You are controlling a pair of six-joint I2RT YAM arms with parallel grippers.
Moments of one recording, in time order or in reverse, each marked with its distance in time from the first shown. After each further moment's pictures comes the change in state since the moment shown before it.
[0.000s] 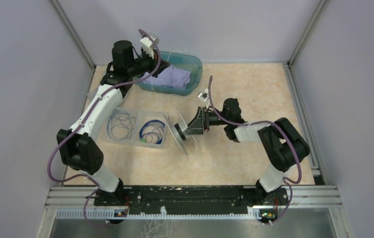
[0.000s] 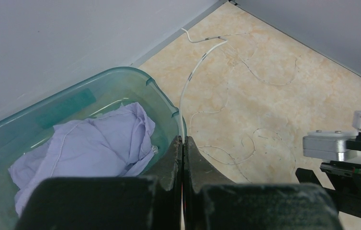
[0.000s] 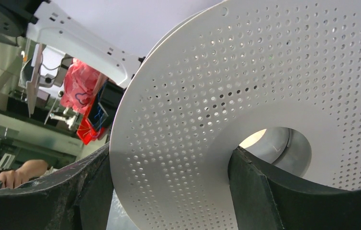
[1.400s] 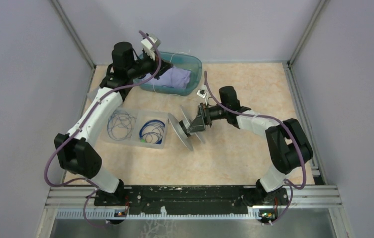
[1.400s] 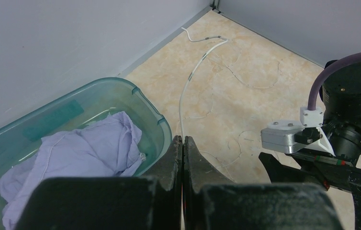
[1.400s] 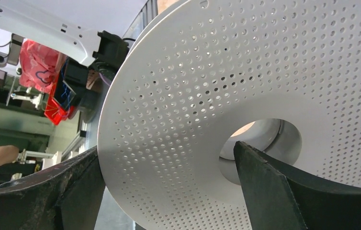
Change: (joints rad) left arm -0.030 -0.053 -0.033 0.019 0.022 -0.018; right arm -0.055 -0.034 0.227 -0.838 -0.023 -0.549
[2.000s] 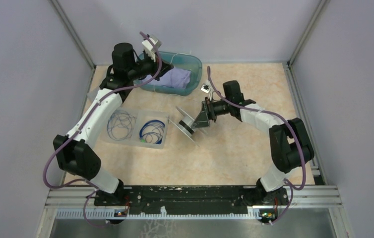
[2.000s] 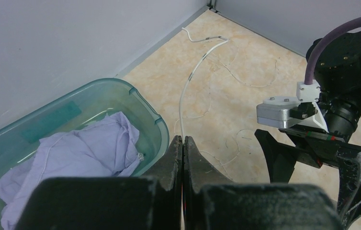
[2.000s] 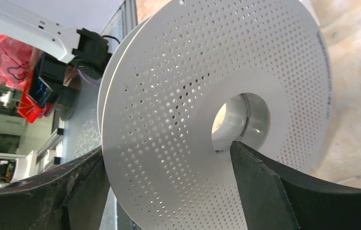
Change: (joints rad) left arm -0.010 -0.014 -0.016 -0.001 0.000 0.011; right arm -0.057 0.001 0.105 -0.245 0.011 -0.211
